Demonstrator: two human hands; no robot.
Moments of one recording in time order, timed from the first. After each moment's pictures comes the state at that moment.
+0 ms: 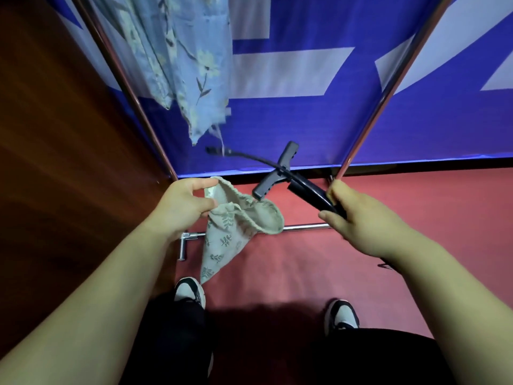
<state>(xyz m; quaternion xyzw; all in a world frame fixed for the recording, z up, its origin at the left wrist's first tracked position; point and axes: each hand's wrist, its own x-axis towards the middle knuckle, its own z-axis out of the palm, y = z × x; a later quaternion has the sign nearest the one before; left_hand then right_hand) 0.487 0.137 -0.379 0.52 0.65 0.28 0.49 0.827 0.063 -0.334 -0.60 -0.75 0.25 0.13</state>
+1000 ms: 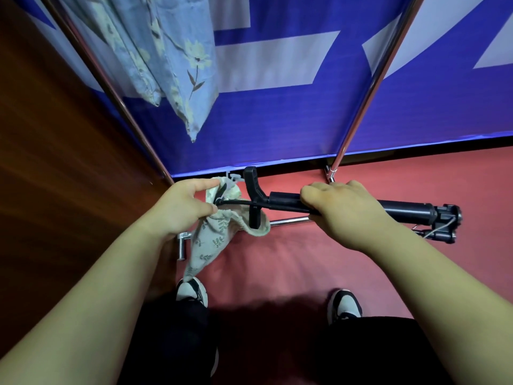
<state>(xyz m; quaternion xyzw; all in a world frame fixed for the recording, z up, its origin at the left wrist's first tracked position) 0.500 0.134 -0.367 0.61 0.62 0.18 0.46 0.813 0.066 -0.352 -0.55 -0.83 0.03 0.03</state>
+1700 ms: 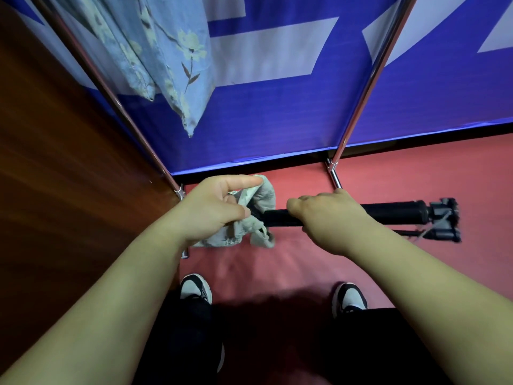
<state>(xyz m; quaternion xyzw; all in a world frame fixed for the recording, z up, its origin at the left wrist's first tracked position) 0.545 0.107 -0.338 0.58 0.50 0.17 0.62 0.779 0.061 -0.354 -0.55 -0.82 0.06 -0.11</state>
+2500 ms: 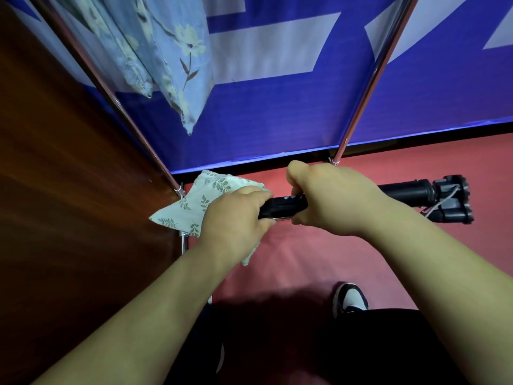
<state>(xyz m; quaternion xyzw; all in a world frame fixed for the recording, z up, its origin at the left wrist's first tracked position) 0.590 0.077 -0.346 0.80 0.56 0.08 0.18 0.778 0.076 -0.305 -0.58 -0.80 0.16 0.03</state>
